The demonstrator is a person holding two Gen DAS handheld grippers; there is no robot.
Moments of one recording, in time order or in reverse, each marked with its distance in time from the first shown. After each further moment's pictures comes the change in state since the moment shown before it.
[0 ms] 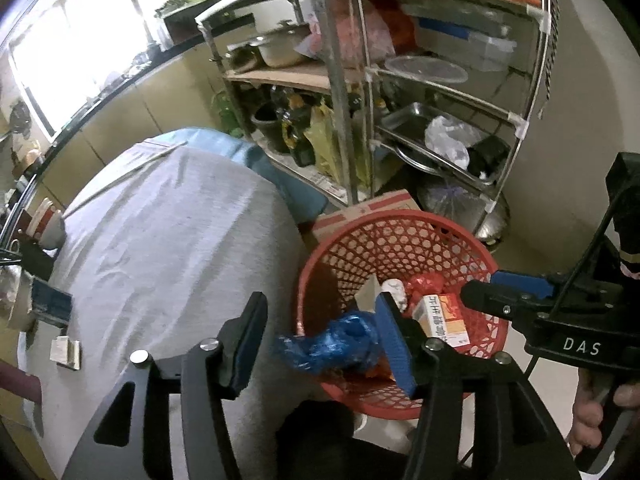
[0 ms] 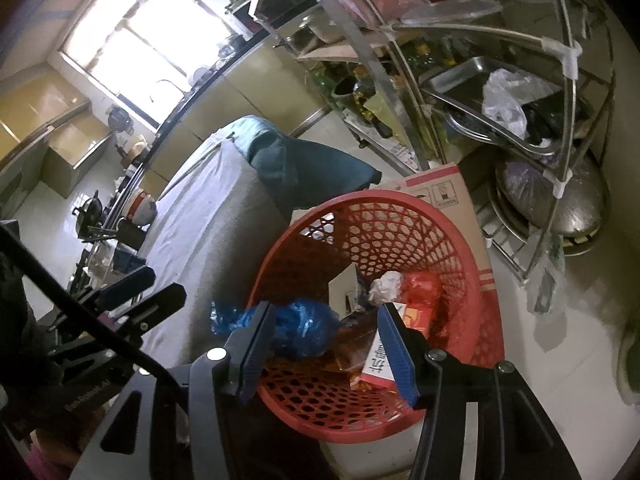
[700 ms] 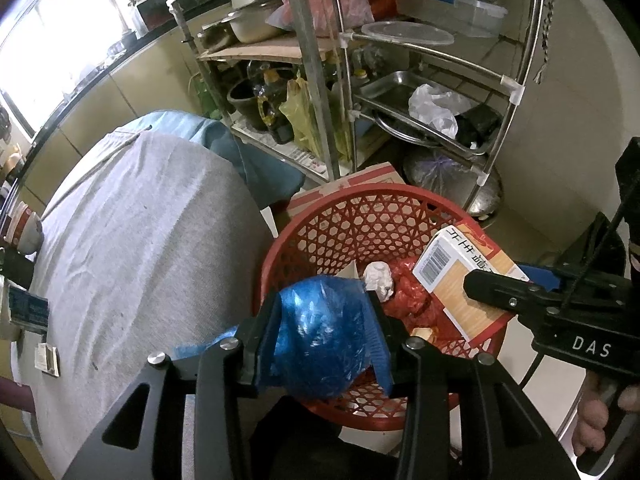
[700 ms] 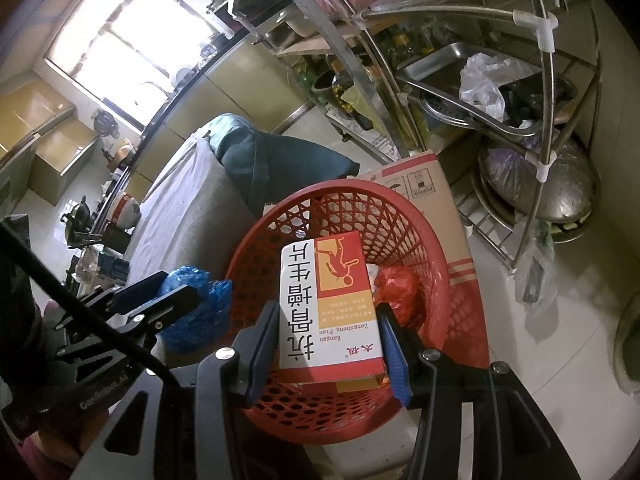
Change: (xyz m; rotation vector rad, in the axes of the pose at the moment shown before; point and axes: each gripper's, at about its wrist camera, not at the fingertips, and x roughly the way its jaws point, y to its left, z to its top) left arm 0.039 -0.030 0.004 0.050 0.102 -0.046; right arm 0.009 -0.031 -0.002 0.050 0.019 -0.036
